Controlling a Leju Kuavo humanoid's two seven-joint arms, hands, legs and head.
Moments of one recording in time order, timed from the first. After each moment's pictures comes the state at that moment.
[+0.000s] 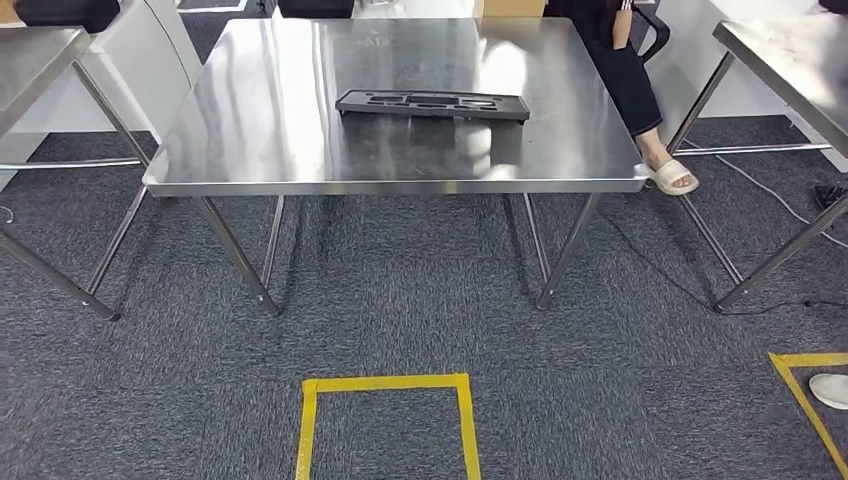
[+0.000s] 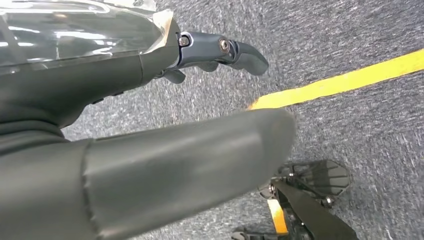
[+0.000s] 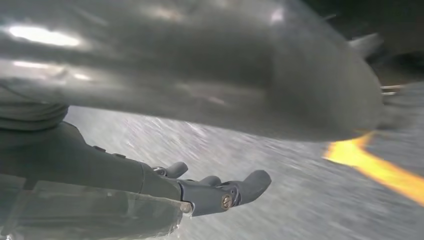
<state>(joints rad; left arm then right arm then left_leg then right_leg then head) -0.02 0.01 0.05 -0.18 -0.10 0.16 -0.20 -0.05 -0.13 0.66 -0.27 -0.16 0.03 0.05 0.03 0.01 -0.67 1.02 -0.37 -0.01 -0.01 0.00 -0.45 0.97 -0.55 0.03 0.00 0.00</state>
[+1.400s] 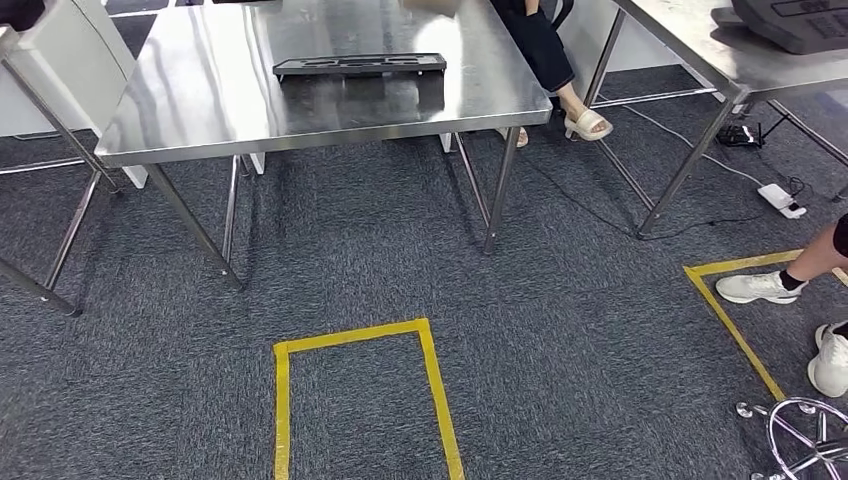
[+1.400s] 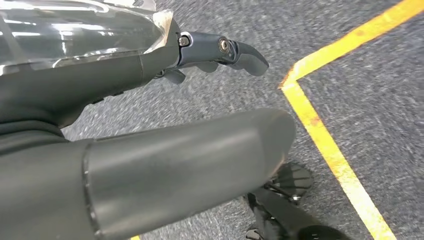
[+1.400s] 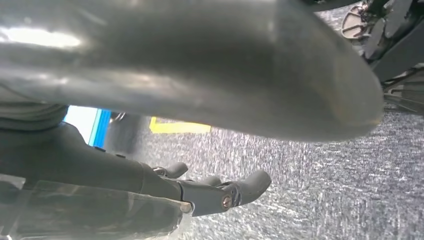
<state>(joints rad) -0.02 0.02 0.01 -0.18 -0.14 0.17 -0.22 -0.01 -0.07 0.51 -0.19 -0.29 -0.03 0.09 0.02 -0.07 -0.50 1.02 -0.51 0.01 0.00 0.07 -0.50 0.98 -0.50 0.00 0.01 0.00</state>
